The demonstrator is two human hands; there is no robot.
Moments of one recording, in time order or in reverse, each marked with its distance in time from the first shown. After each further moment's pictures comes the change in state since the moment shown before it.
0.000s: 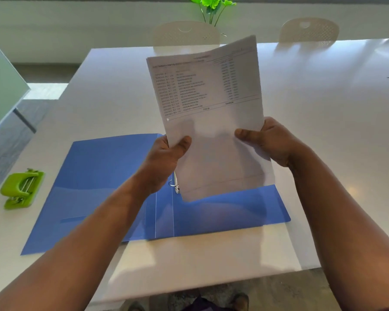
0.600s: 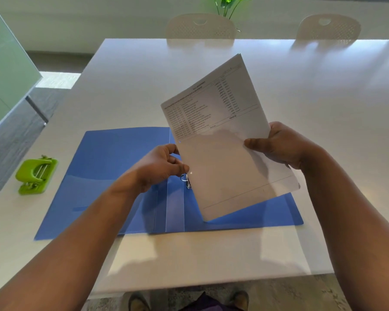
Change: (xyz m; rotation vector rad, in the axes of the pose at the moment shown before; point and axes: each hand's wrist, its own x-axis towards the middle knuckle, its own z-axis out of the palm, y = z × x) left_hand -0.011 -0.006 -0.053 0.514 -0.086 -0.328; right_hand 0.003 0.001 0.005 -0.291 -0.096 0.141
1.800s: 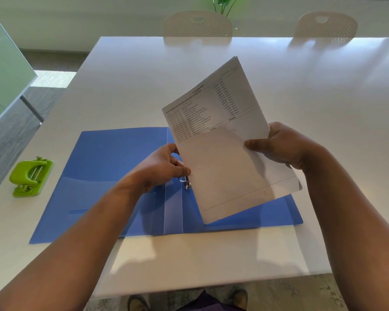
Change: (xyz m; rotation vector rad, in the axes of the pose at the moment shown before) left_hand 0.008 0.003 0.009 0.032 -0.007 -0.041; right_hand -0.005 -0.006 -0.001 -0.024 -0.003 0.090
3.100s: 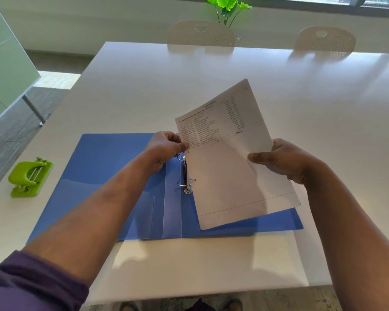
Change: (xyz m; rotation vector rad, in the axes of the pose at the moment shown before) left_hand 0.062 0.013 -0.009 -0.171 0.282 0.025; right_hand -0.006 0.008 -0.002 0.051 -0.006 0.118
